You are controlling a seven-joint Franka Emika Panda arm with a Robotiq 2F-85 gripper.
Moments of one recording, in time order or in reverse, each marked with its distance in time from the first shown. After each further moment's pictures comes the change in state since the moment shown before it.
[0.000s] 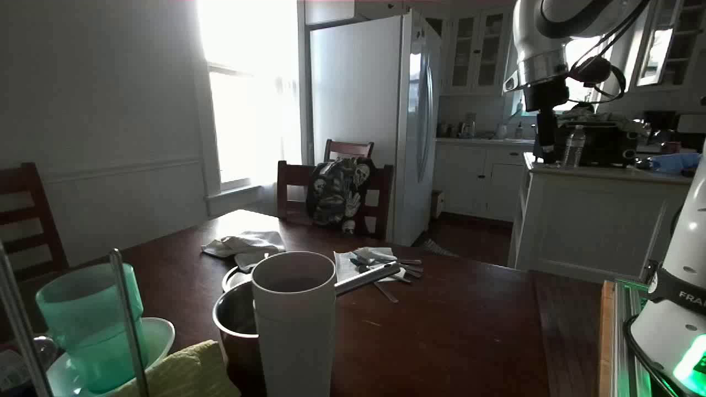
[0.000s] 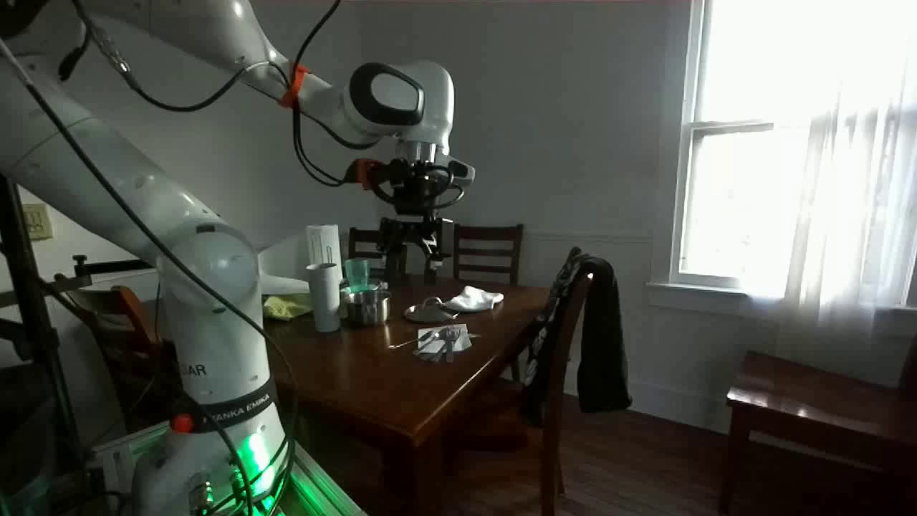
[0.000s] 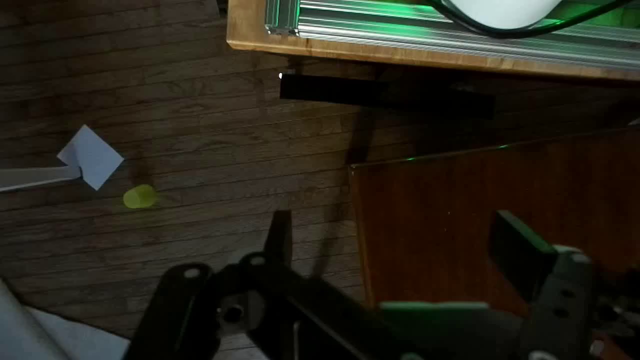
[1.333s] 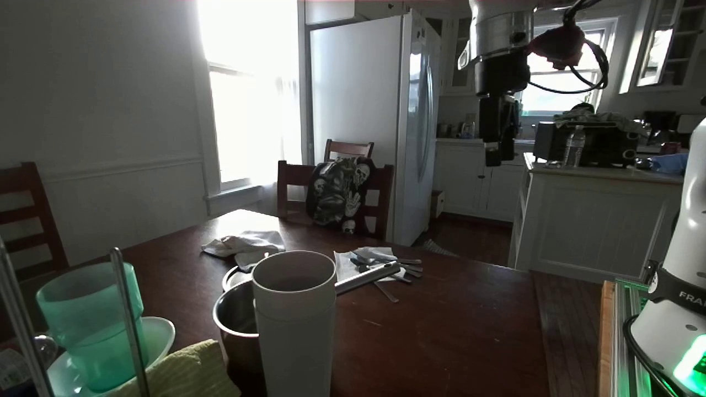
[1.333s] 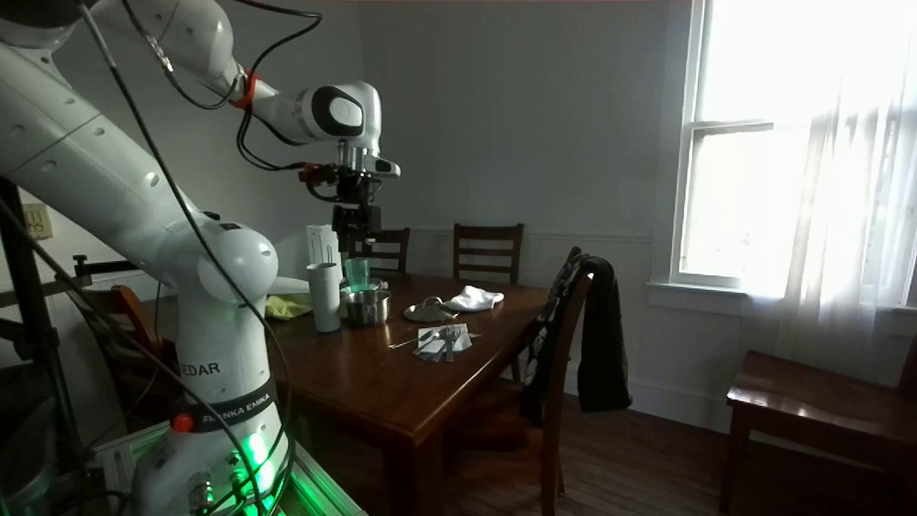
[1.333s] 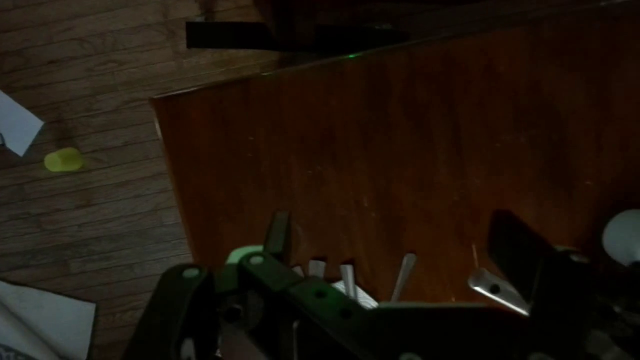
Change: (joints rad) arm 0.283 0.002 0.372 0.029 0.389 0.057 0.498
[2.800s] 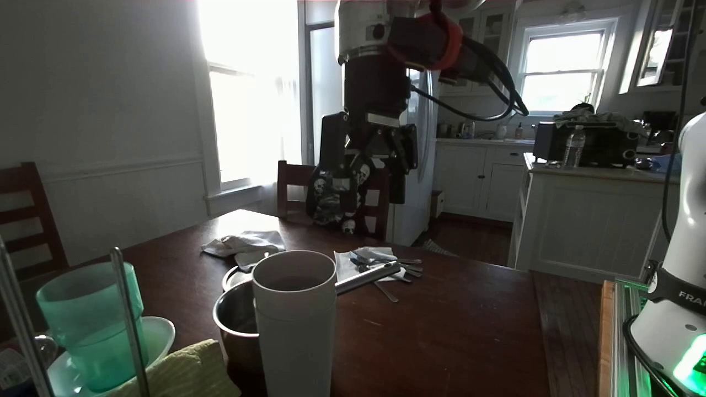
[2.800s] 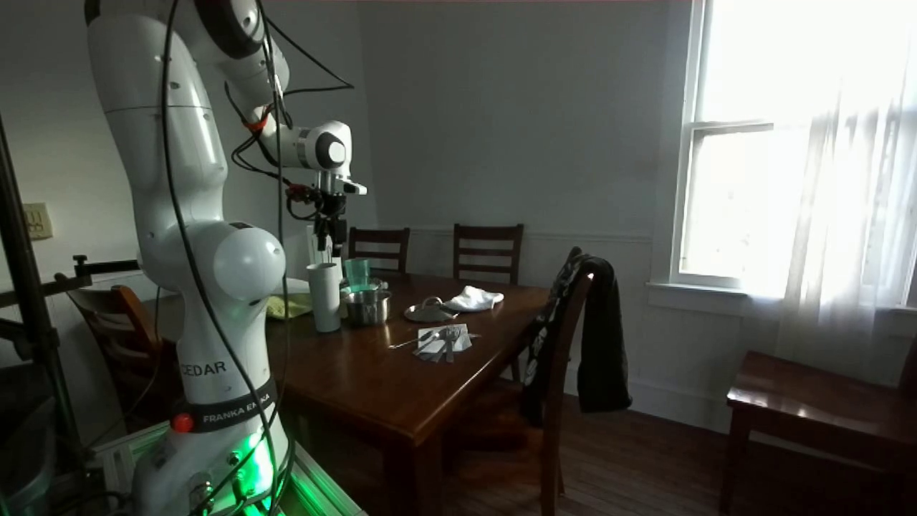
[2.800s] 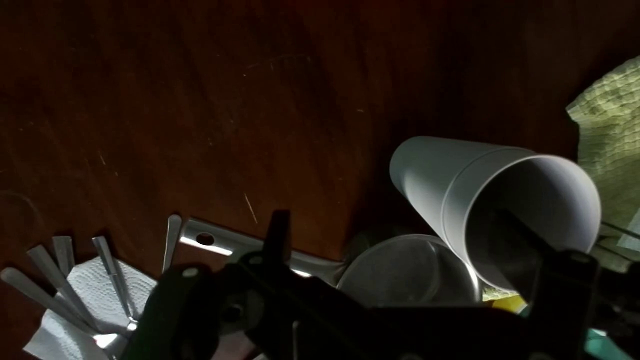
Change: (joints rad) arm 0.124 0.562 0.313 0.387 0.110 0.292 0.469
